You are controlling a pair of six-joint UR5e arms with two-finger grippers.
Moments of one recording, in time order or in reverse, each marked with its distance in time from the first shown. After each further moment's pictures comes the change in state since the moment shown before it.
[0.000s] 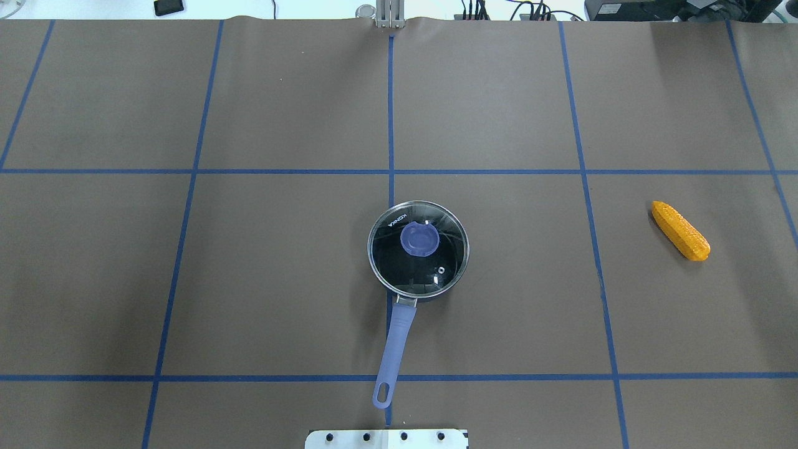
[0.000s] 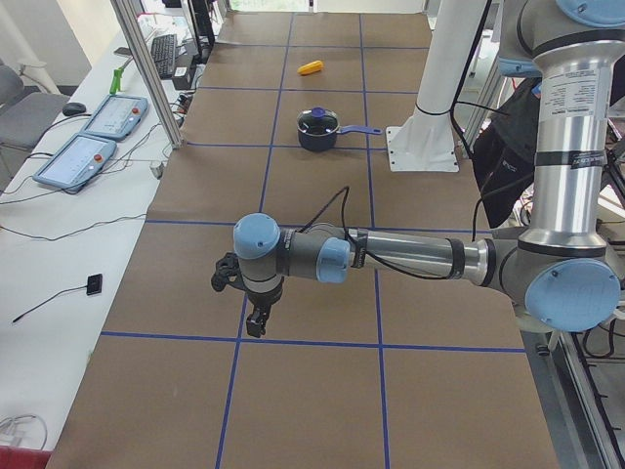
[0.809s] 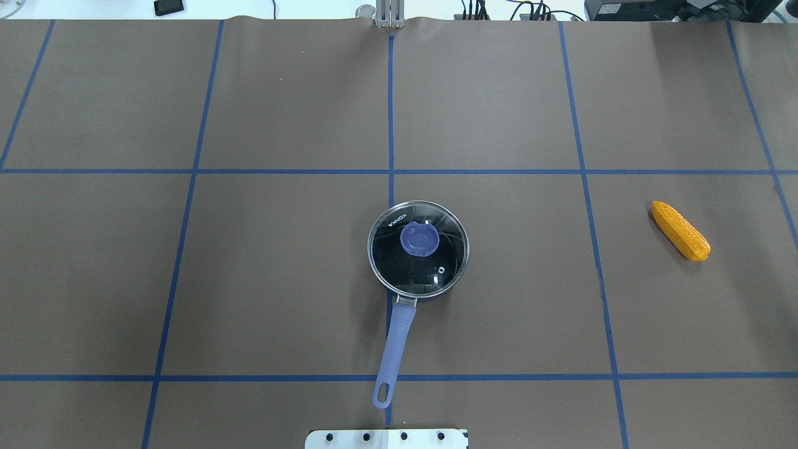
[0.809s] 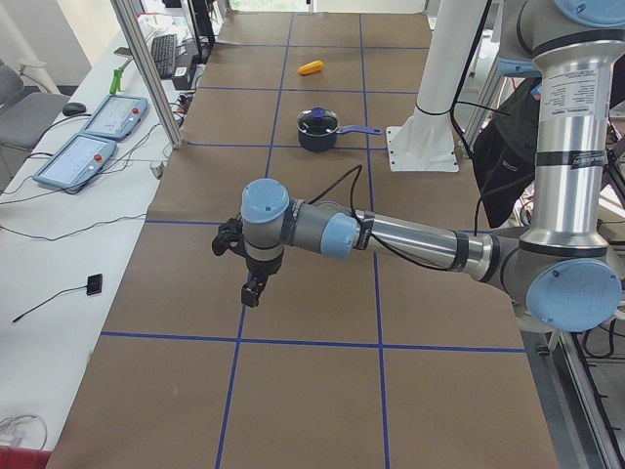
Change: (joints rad) left arm 0.016 0.006 -0.165 -0.039 -0.003 -0.006; right arm -0.014 0.031 0.058 0.003 0.003 -0.002
